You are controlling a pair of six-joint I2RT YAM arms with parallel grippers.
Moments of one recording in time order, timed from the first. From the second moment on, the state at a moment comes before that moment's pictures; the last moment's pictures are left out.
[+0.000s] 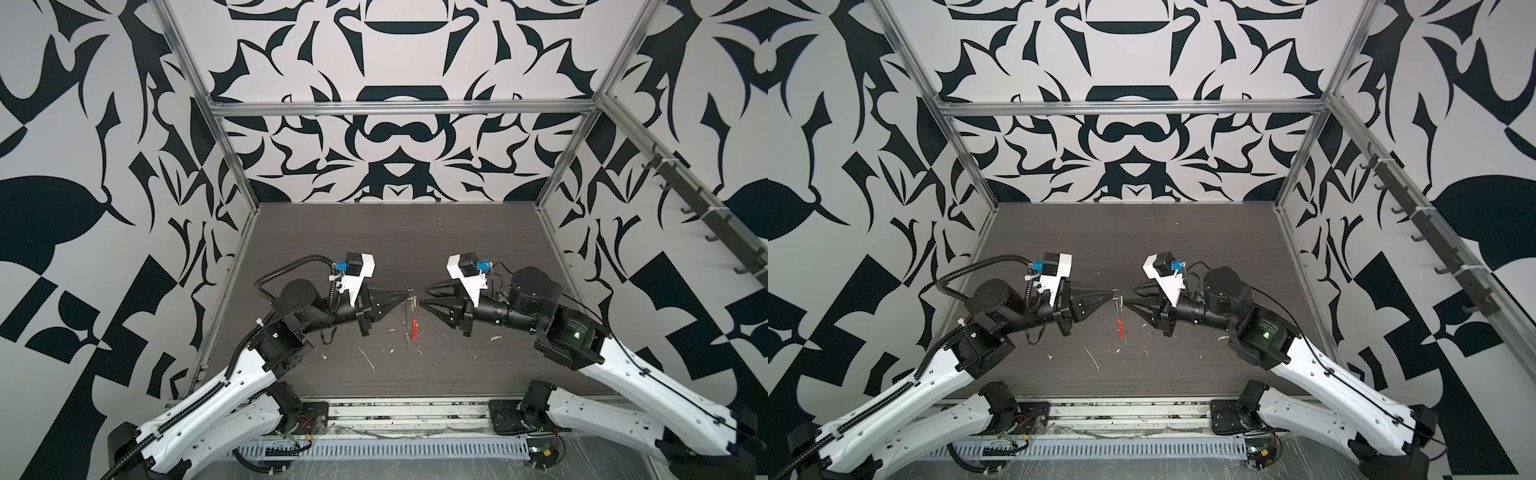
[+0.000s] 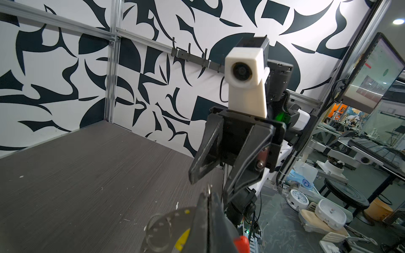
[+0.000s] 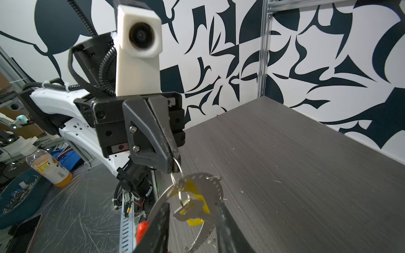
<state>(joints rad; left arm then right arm) -0.82 0.80 0.72 0.24 0.59 -0.38 0.89 0.87 0.97 -0.27 -0.39 0.16</state>
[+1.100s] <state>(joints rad) -0.82 0.80 0.69 0.35 0.60 -0.42 1.01 0.87 0.95 -0.24 -0.28 0.13</state>
